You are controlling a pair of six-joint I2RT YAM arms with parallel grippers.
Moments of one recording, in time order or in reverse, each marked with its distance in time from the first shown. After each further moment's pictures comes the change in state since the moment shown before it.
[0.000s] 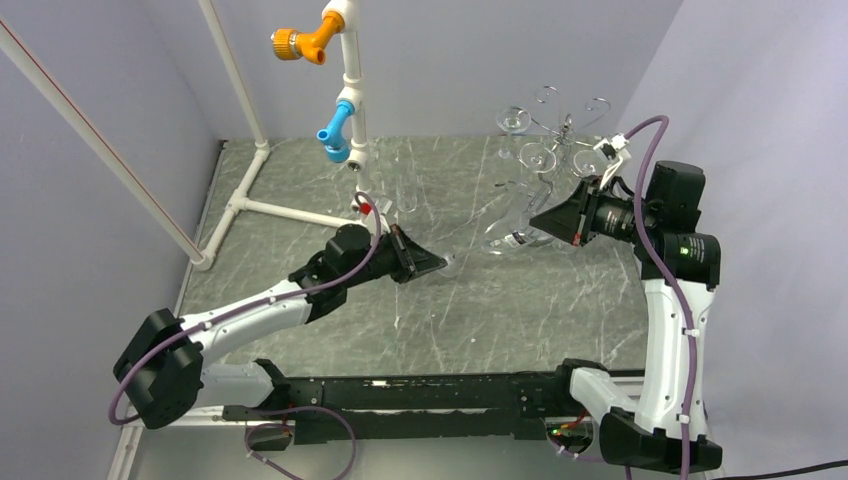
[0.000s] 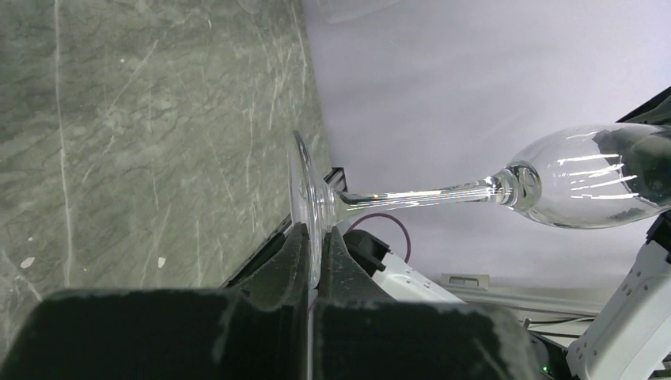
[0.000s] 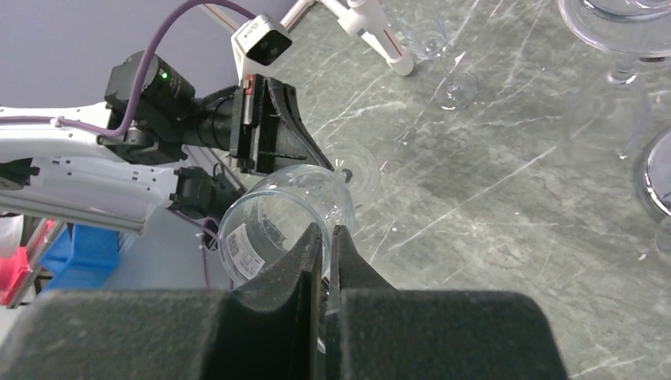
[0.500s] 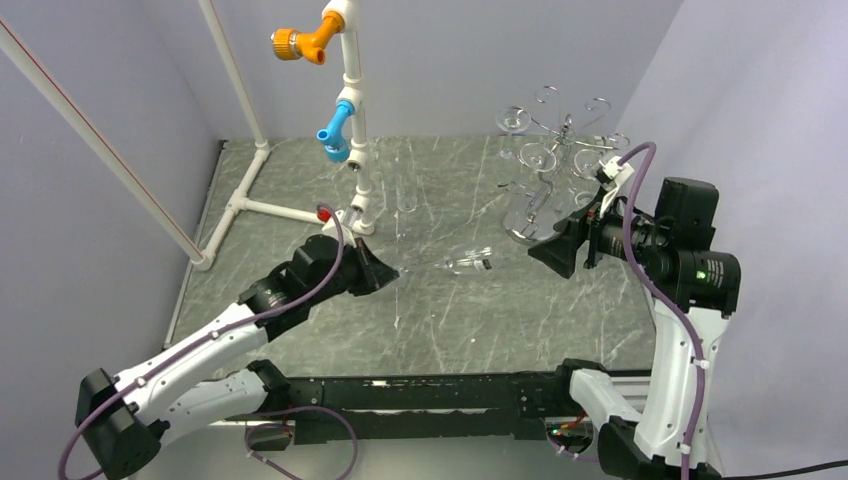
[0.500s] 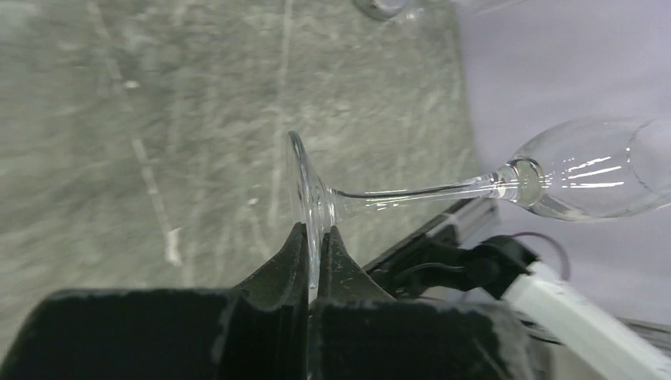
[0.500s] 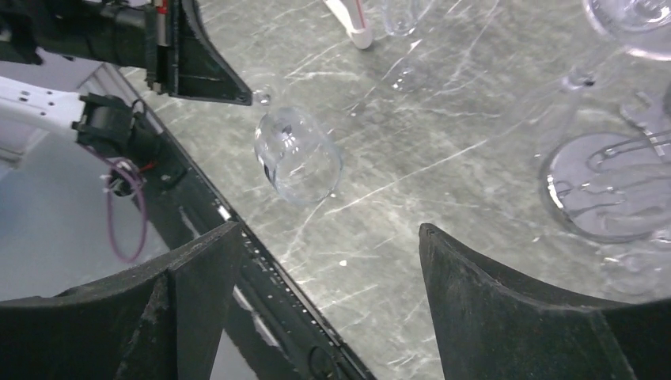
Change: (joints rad) left arm 0.023 -0.309 -0.007 -0.499 -0.212 0.270; right arm 0.000 -0.044 0.100 -0.262 0.056 -0.385
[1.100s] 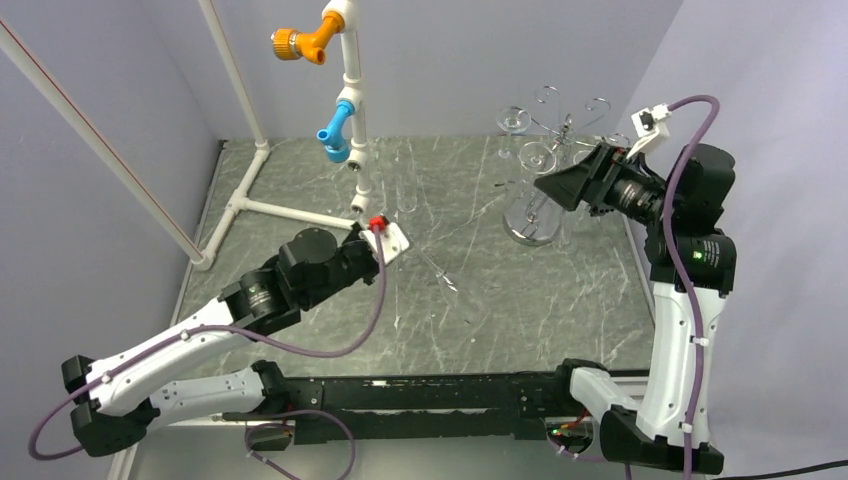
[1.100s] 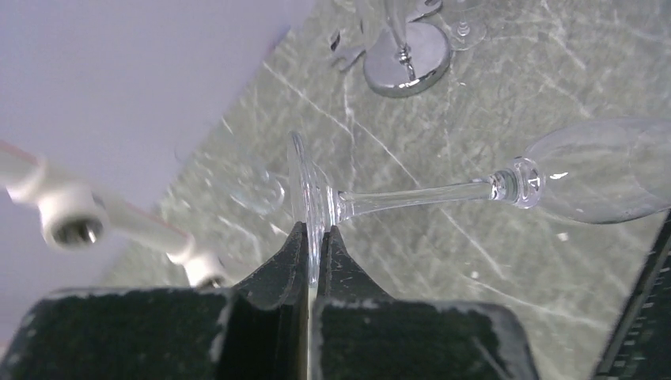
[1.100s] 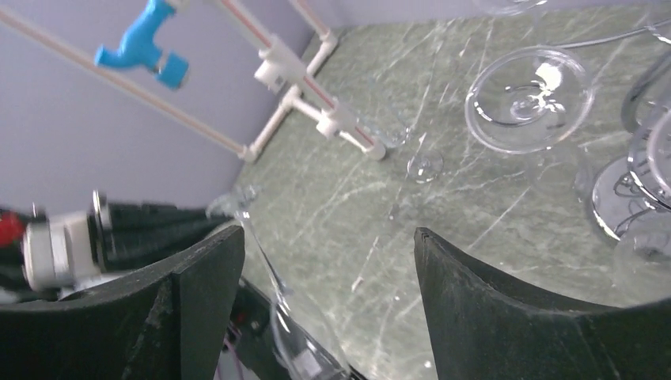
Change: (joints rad) left arm -0.226 -0.014 0.315 -0.119 -0.240 1.194; right arm 0.000 0.060 0.023 0.429 0.109 0.661
